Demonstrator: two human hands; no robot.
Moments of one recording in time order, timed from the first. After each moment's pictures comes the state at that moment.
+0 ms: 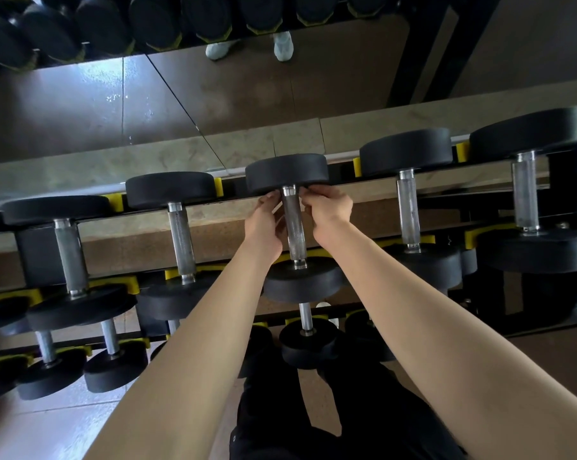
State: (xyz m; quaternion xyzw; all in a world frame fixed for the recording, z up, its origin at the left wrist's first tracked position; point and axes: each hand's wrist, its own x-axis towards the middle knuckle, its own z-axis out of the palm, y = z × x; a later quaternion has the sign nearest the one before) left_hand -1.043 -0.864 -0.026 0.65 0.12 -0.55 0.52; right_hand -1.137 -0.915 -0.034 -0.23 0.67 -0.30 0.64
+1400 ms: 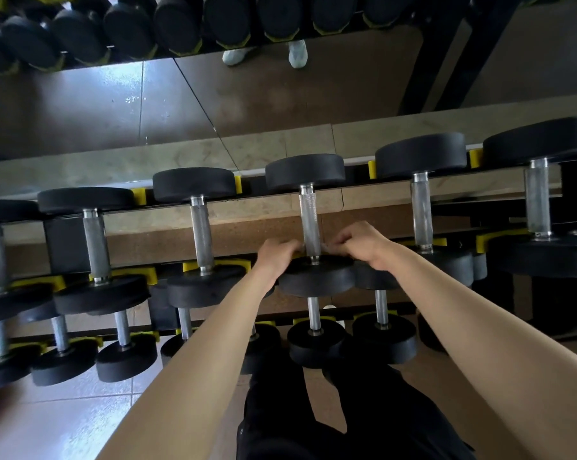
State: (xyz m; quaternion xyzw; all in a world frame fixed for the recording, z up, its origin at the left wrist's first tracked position) left_hand -1.033 -0.797 -0.038 0.78 -0.17 -0.56 0.22; right_hand -1.207 -0.897 -0.048 -0.59 0.56 0.10 0.58
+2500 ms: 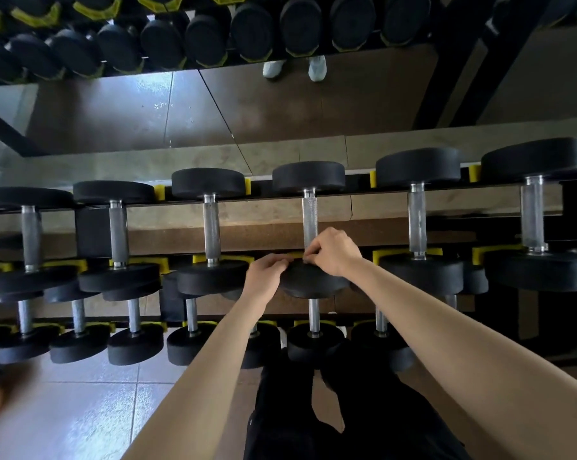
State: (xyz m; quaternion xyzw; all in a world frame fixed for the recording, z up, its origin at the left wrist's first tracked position) left_hand -1.045 -0.743 -0.016 0.78 -0.15 -0.50 0.33; right_hand -1.176 -0.861 -0.019 -0.75 0.47 0.09 0.45
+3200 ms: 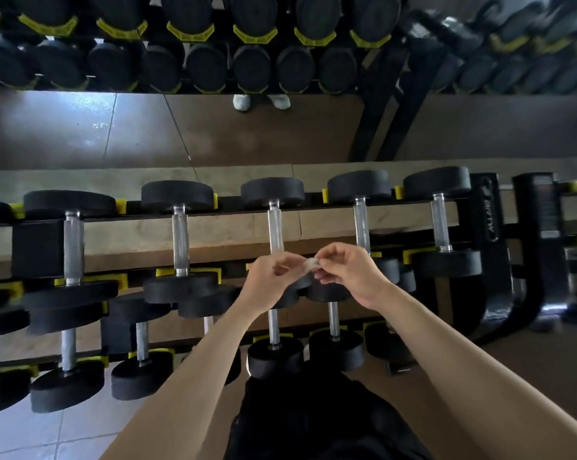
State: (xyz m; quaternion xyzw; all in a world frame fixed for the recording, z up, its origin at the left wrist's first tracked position) left_hand -1.078 -0.739 0.039 0.63 -0.47 -0.49 0.38; right_hand -1.265 -0.821 0.073 -0.51 0.51 -0.15 0.68
